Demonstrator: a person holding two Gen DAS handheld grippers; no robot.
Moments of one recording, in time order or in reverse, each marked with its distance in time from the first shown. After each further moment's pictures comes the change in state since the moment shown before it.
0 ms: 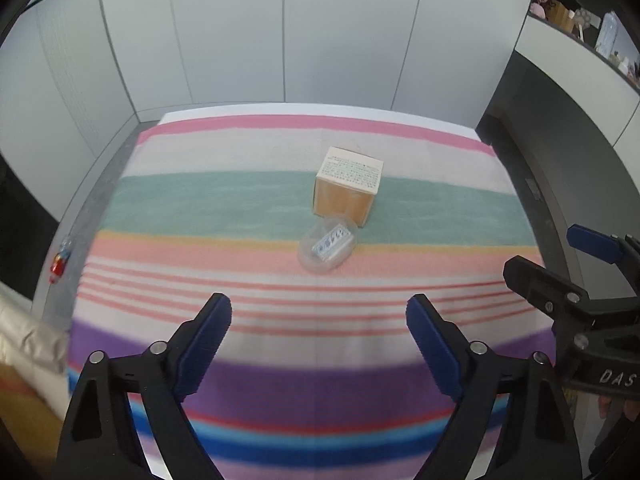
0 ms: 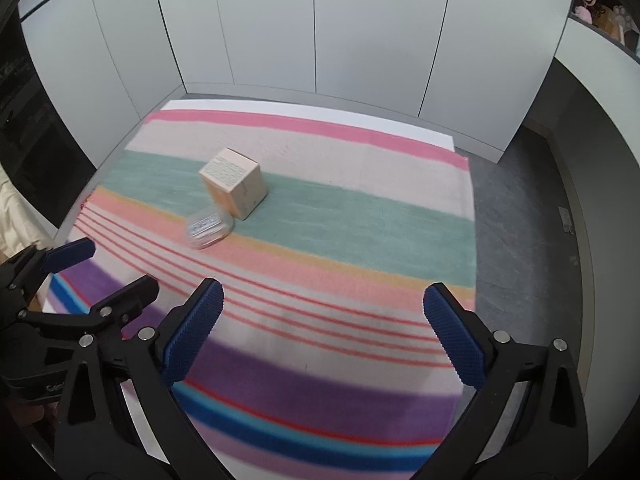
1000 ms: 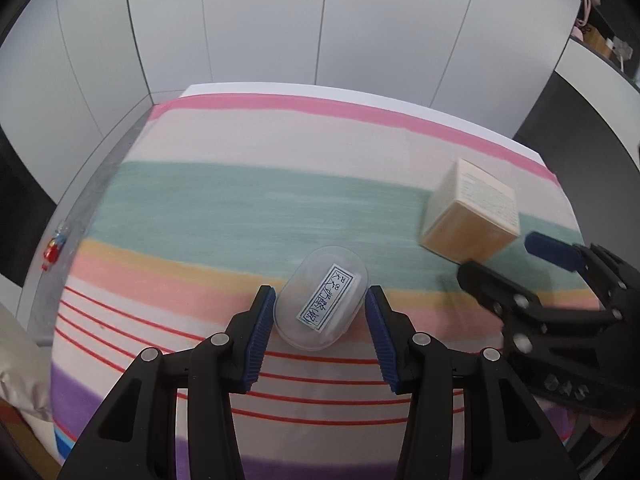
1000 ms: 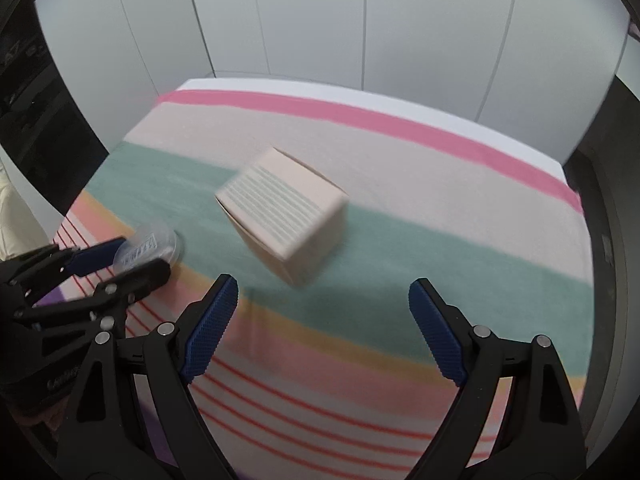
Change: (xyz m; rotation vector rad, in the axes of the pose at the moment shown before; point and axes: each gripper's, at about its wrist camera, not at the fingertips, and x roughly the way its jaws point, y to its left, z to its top) left arm 0.075 0.064 0.022 -0.093 -0.007 0.022; right arm 0.122 0.070 0.041 -0.076 -0.012 0.107
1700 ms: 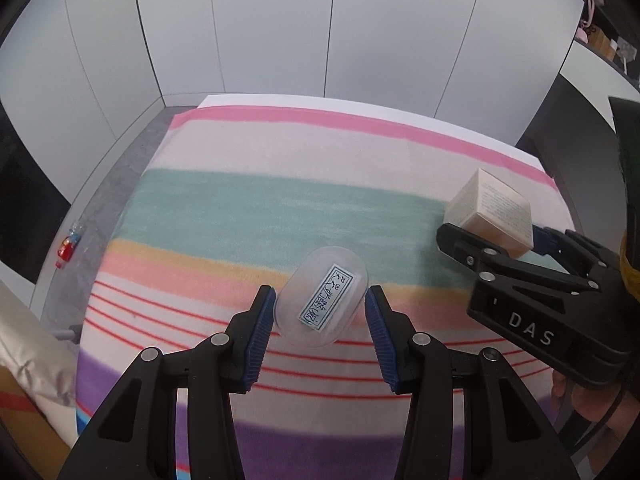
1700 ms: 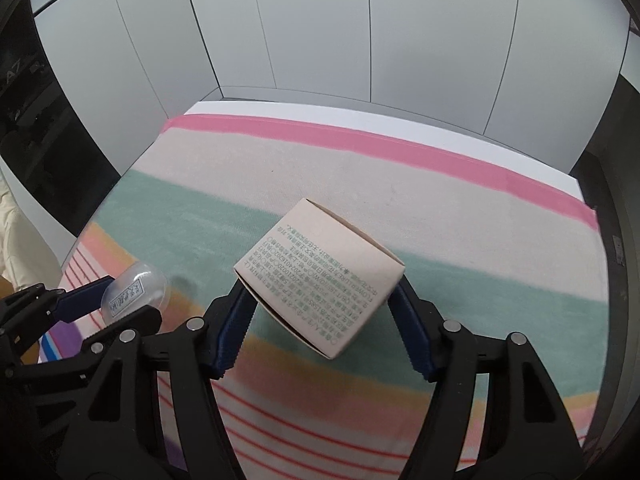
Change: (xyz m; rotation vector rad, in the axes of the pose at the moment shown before) left arm -0.038 0.005 -0.004 -0.008 -0.003 0.030; right arm 0.001 0.011 0.019 0.038 -0.032 0.035
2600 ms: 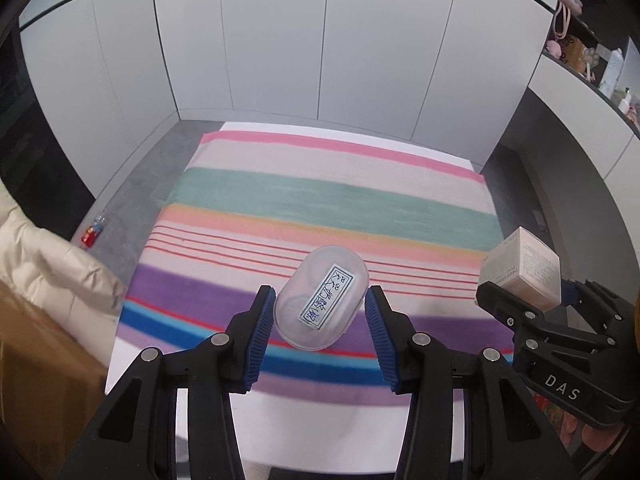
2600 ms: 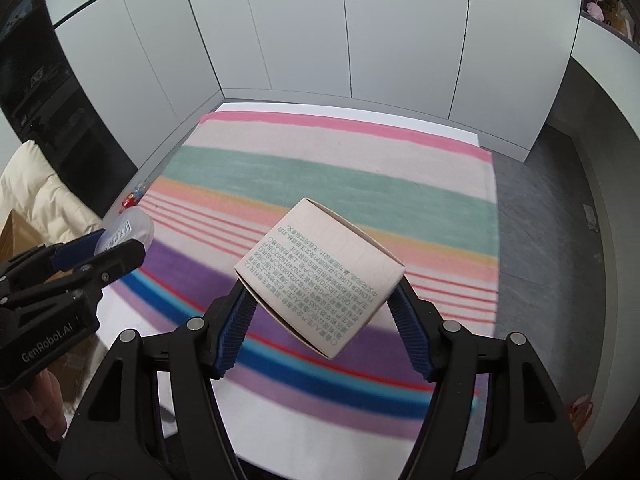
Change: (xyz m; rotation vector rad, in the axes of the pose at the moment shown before) left arm -0.172 -0.052 -0.067 -0.018 -0.064 0.012; right arm -0.200 -0.022 -0.086 0.034 0.018 -0.009
